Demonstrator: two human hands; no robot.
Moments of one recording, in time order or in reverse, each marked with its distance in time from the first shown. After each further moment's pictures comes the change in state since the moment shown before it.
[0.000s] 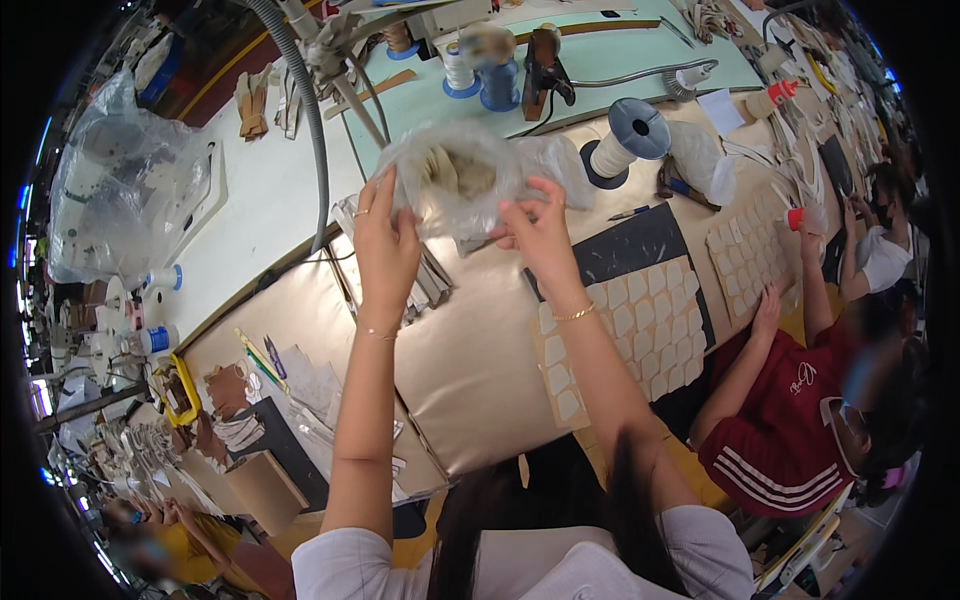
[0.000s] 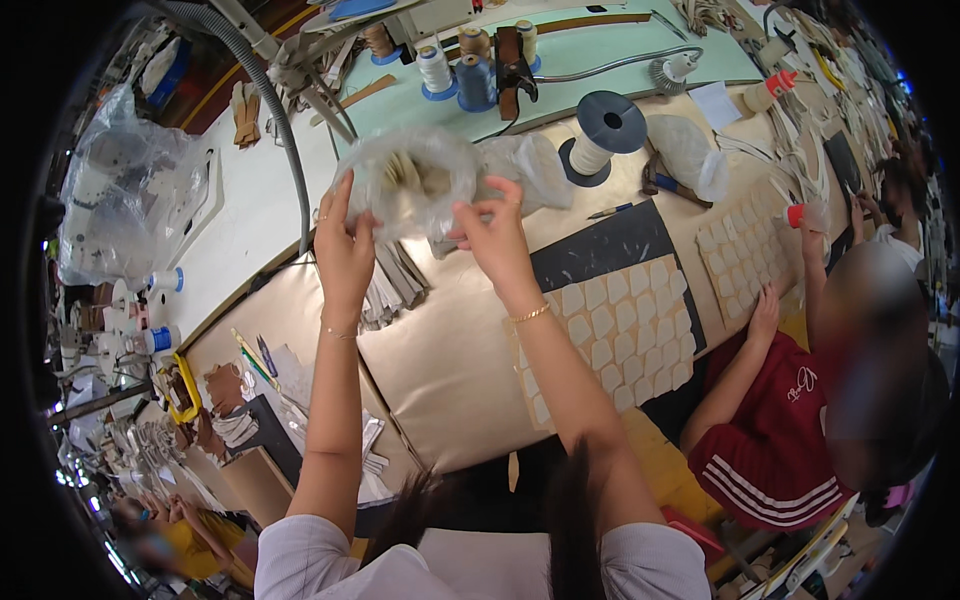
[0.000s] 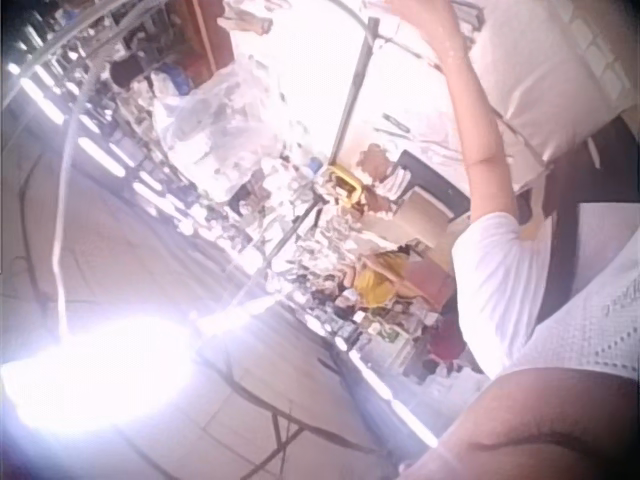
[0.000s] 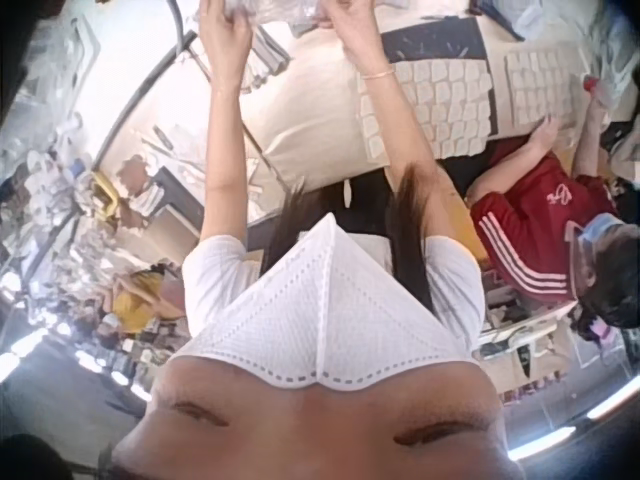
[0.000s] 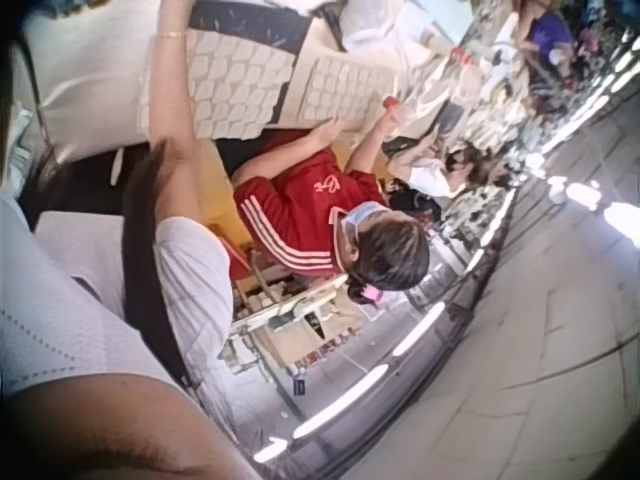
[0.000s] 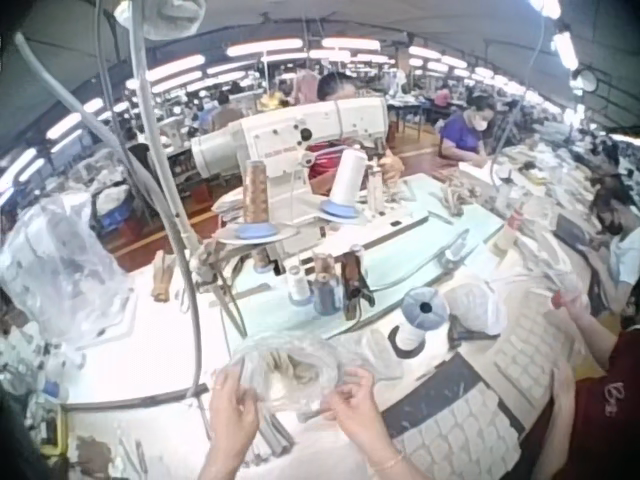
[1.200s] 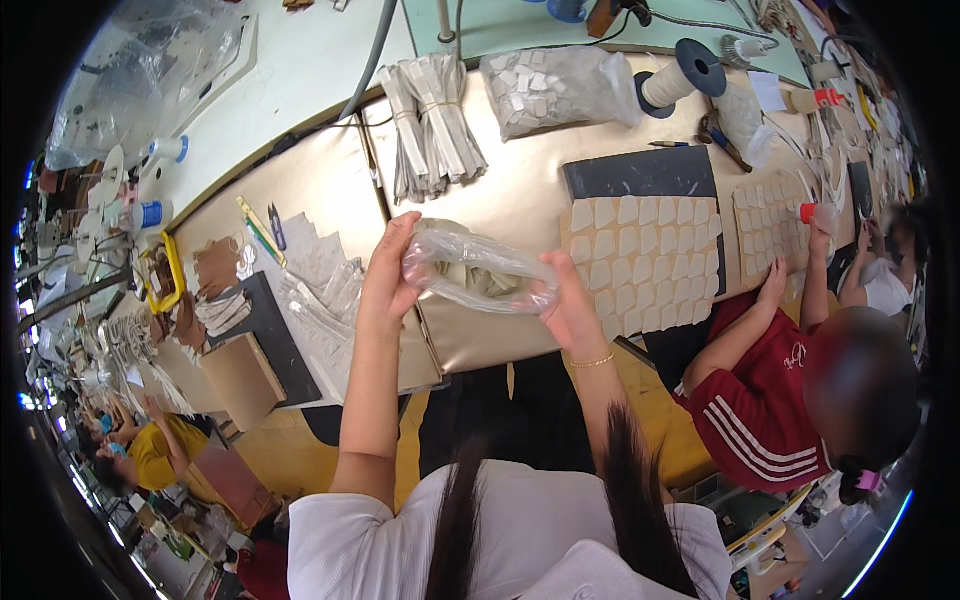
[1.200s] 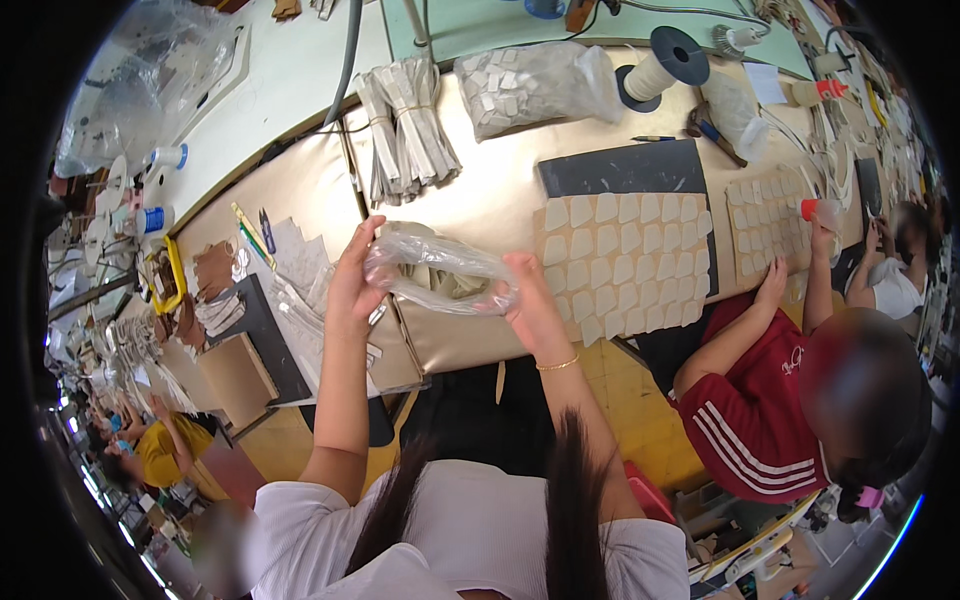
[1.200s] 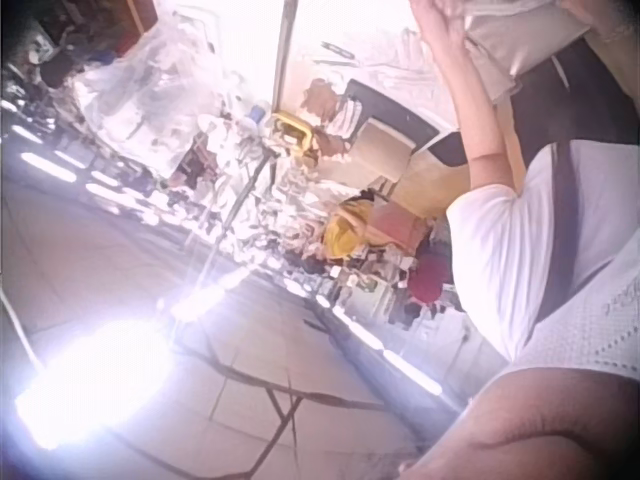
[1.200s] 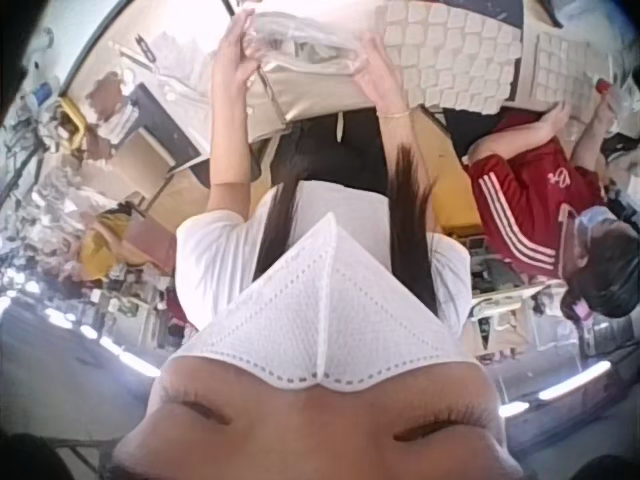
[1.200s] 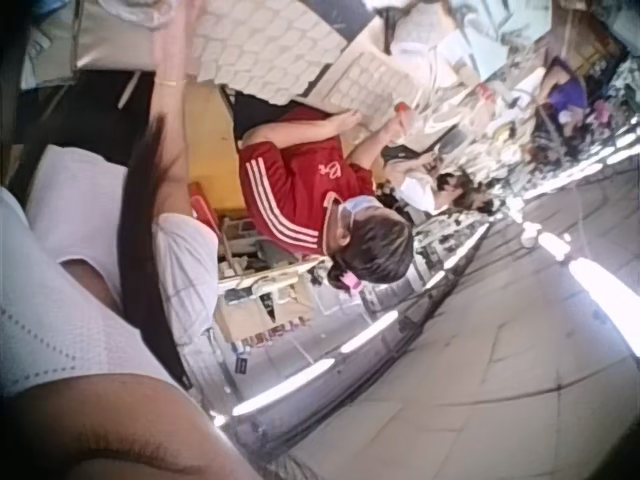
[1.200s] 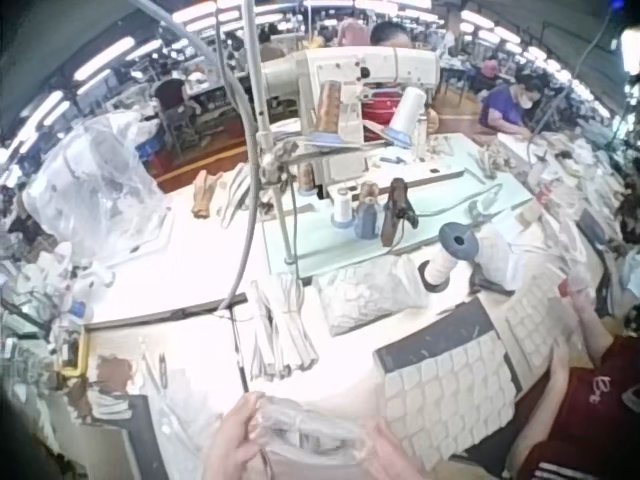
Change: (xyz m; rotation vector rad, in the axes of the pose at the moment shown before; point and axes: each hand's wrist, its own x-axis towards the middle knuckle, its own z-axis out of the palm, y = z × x) left_hand -0.194 -0.052 -0.075 -1.463 -0.099 -1.132; right_hand -0.205 0.029 -0.025 0.390 -0.017 0.671
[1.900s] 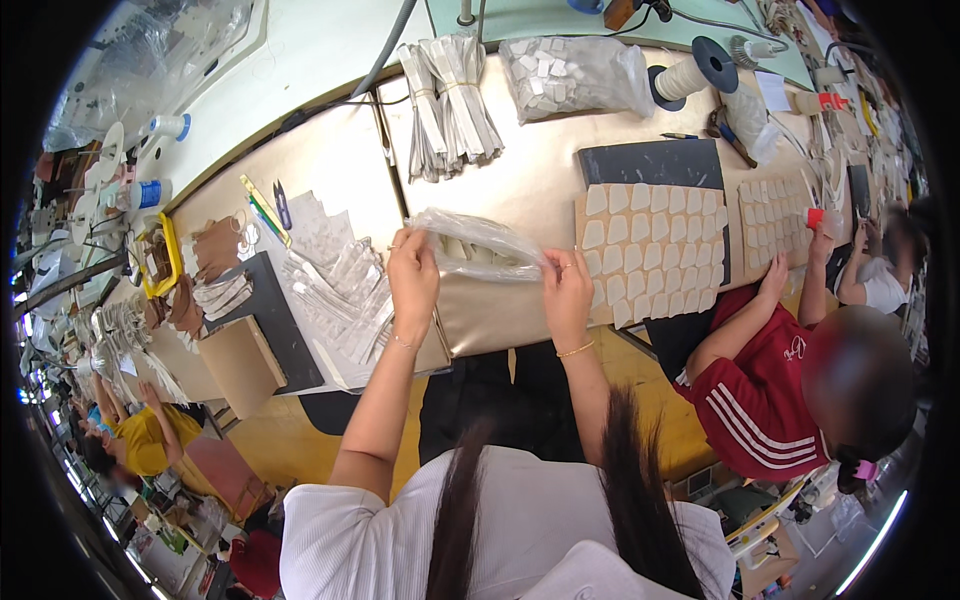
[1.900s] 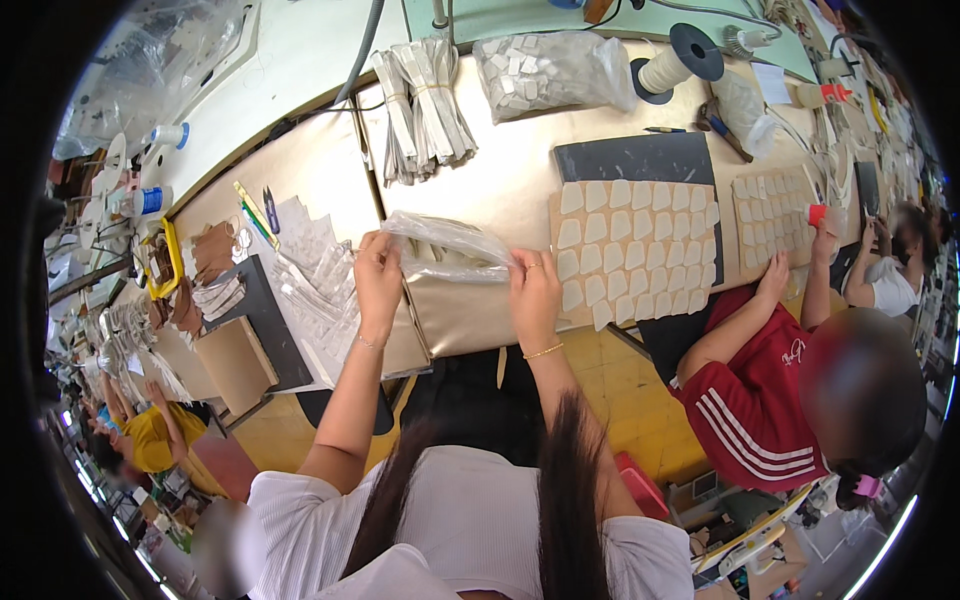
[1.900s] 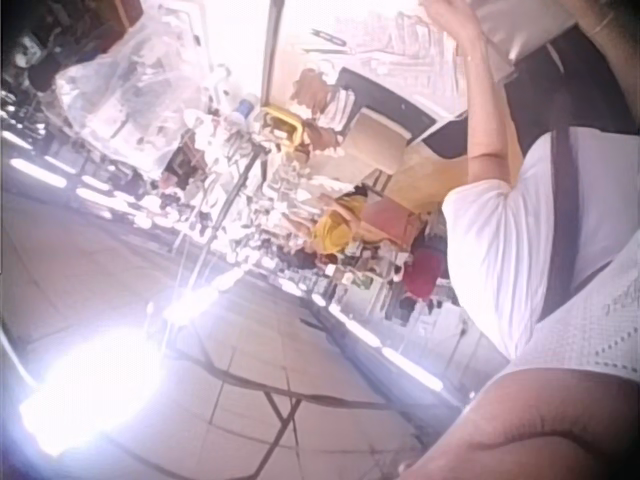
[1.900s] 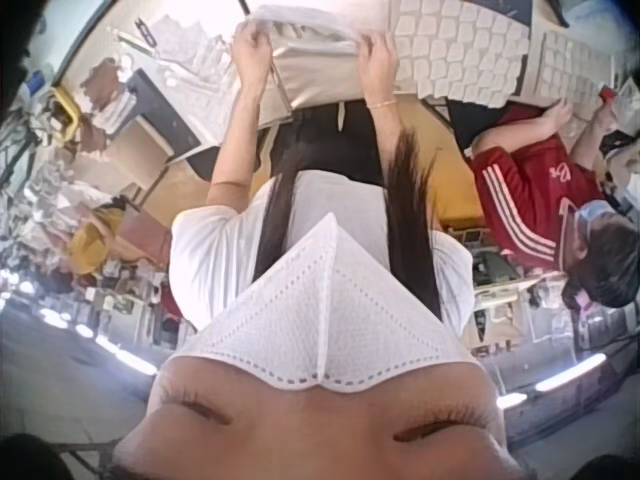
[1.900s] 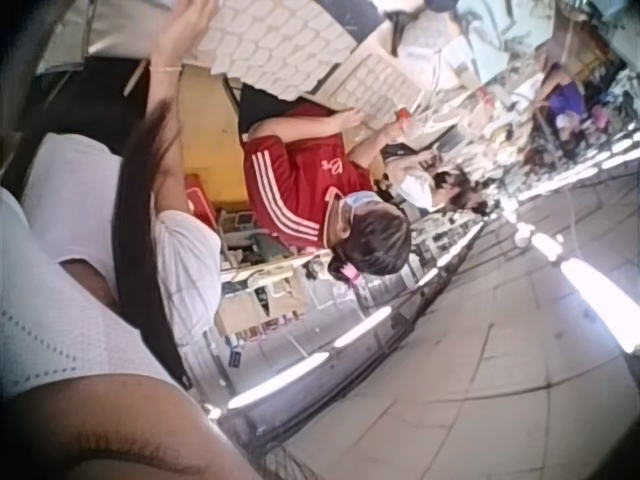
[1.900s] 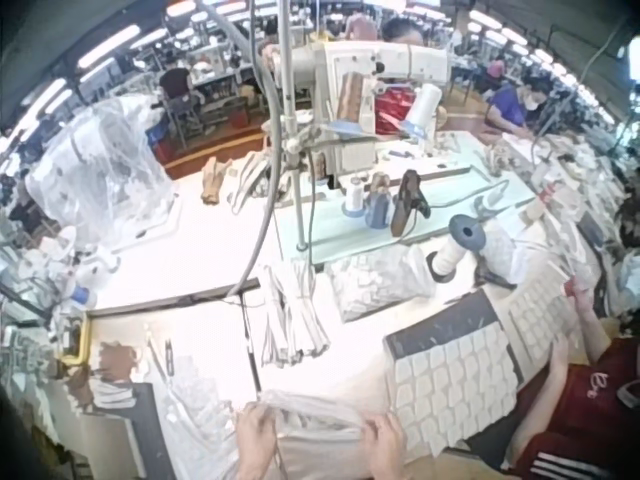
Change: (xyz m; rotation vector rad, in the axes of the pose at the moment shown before) left_hand -0.021 -0.037 -0.022 1.144 0.335 0.553; right_hand 0.013 0.054 -0.026 -1.240 0.250 -0.770
